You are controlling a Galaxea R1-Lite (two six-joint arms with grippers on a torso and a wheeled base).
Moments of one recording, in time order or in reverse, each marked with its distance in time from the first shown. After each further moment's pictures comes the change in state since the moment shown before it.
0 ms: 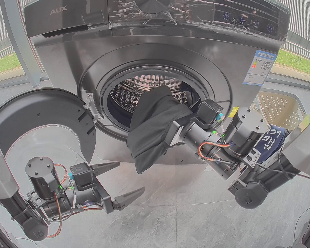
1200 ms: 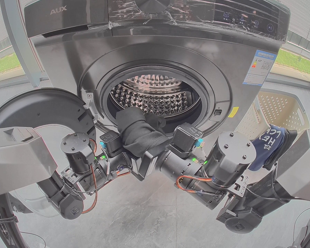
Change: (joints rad) left arm -0.029 0.233 -0.429 -0.001 0.163 -0.016; right arm 0.181 0.011 0.040 0.013 -0.071 0.038
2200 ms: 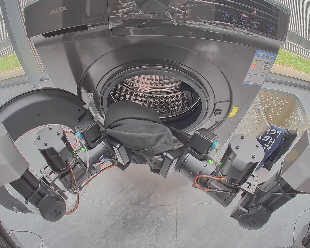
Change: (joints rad) left arm 0.010 -0.174 0.085 -0.001 0.095 -0.059; right arm -0.077 -0.026 0.127 -0.023 -0.014 0.010
